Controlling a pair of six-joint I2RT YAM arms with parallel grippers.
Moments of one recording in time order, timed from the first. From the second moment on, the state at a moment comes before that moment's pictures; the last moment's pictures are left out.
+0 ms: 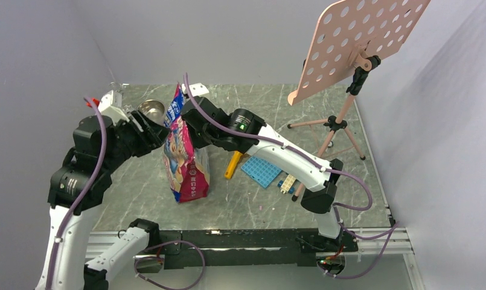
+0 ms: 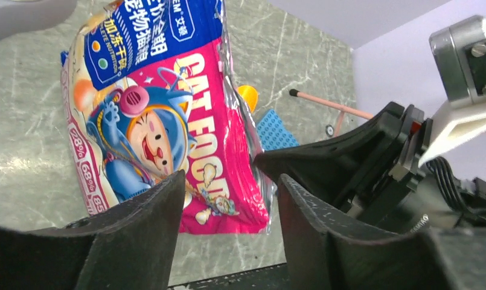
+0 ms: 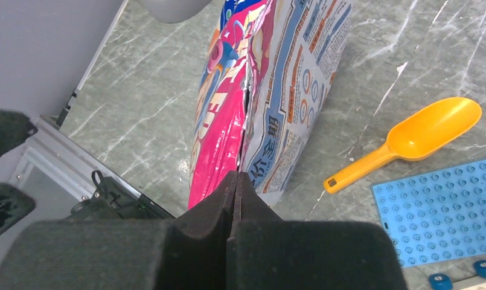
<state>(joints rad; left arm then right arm) -0.26 0.82 1.42 -0.99 0.06 -0.69 1.16 1.98 2.36 -1.07 0.35 0.54</state>
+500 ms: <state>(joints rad) -0.45 0.96 1.38 -0.98 -0.08 -0.57 1.16 1.98 2.36 -1.04 0.33 0.59</state>
